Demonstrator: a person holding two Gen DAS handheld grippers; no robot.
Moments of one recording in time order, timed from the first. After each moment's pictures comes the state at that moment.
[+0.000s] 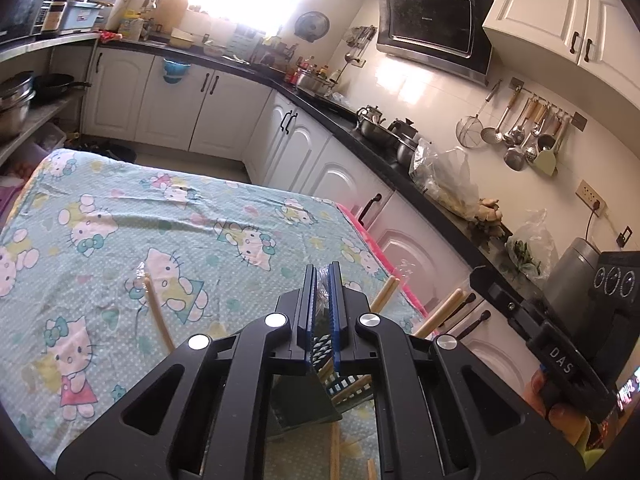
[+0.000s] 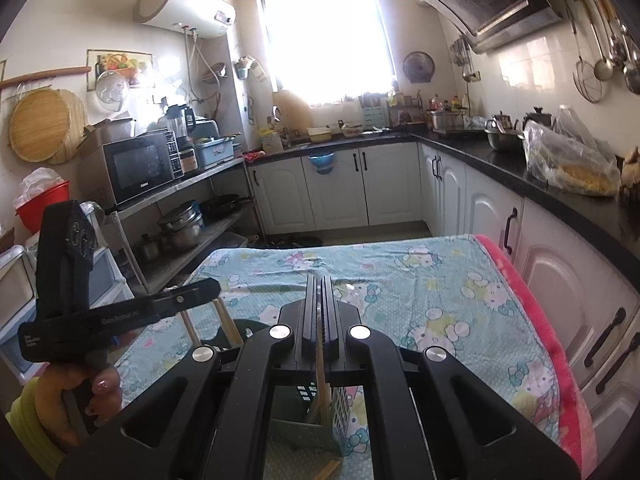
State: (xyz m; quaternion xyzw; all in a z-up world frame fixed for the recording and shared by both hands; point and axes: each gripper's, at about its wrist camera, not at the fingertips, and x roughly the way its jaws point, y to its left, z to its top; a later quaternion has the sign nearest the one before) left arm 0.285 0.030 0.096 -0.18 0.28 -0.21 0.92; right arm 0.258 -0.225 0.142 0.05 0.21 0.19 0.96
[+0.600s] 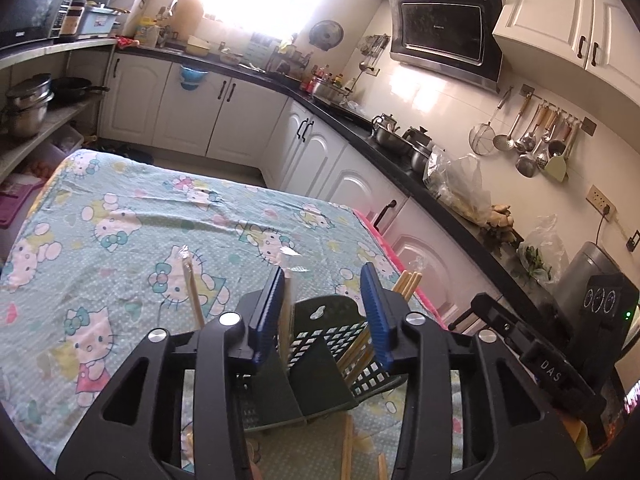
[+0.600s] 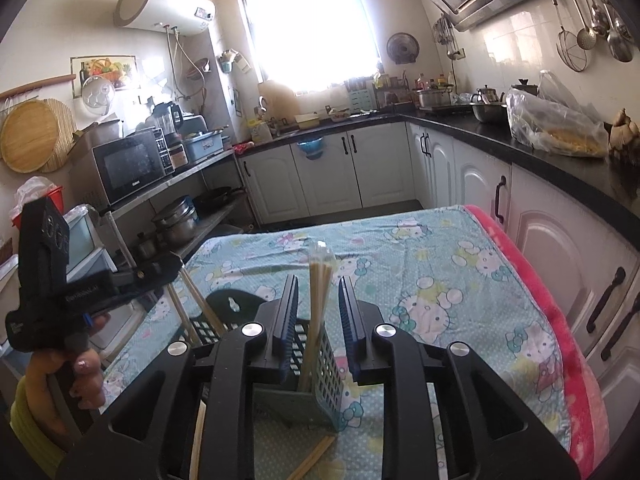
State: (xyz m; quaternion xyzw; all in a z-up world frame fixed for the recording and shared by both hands) left arm 0.265 0.042 0.095 -0.18 0.27 -0.18 0.93; right arm 0.251 -0.247 0.118 0.07 0.24 0.18 0.95
